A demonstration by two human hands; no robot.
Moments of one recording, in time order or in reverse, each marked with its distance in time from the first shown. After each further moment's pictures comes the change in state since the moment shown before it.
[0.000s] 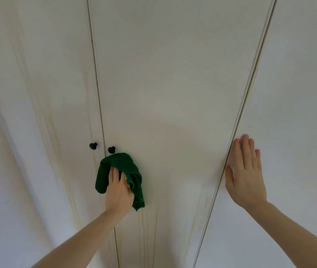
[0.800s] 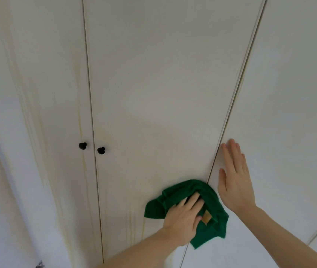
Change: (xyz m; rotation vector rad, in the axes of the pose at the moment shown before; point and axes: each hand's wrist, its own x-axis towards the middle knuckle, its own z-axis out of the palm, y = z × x) left_hand -0.066 0.187 0.065 0.001 -0.405 0.505; right_hand -0.003 0.003 -0.019 0.131 -0.051 -0.004
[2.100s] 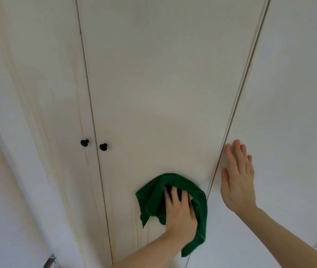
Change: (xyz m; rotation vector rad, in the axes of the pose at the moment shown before) left_hand -0.008 0.007 0.007 -0.061 0.135 -0.412; right_hand -0.018 0.002 0.027 0.079 0.026 0.092
